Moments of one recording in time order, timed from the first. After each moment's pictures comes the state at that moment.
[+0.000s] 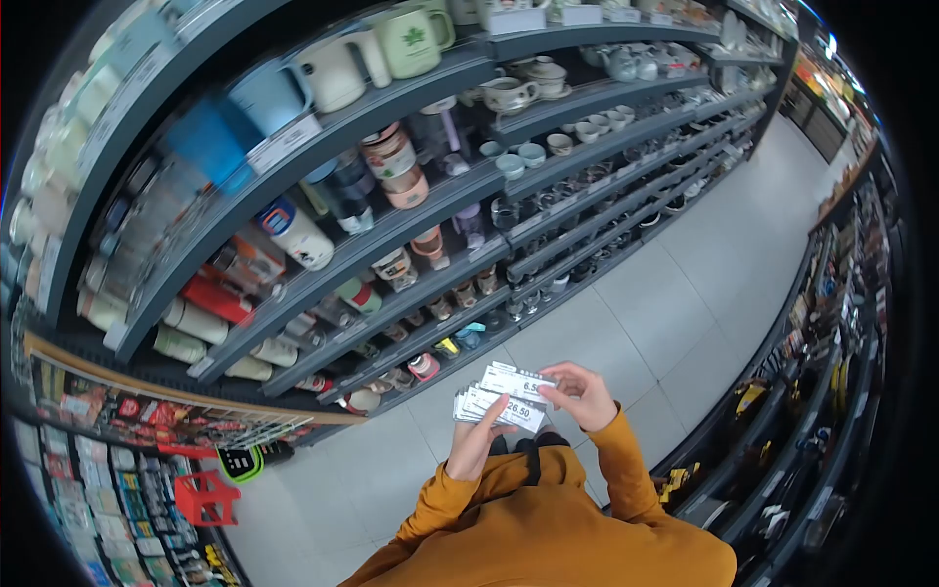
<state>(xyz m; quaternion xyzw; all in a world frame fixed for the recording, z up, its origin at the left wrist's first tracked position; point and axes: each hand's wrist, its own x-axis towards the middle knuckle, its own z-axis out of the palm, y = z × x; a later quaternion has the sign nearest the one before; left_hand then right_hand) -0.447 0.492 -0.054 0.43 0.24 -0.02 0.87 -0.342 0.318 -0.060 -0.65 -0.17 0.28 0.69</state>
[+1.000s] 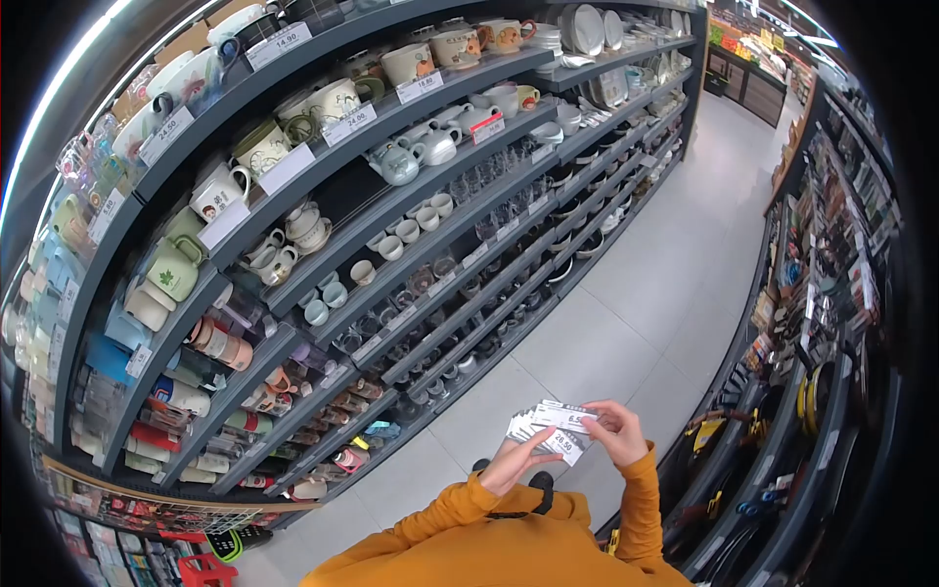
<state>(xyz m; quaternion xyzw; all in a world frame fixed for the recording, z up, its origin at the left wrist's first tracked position) -0.158 0.117 -0.049 0.42 0.12 -0.29 0.85 -0.135 -0.095 -0.056 -0.71 -0.05 0.11 0.69</state>
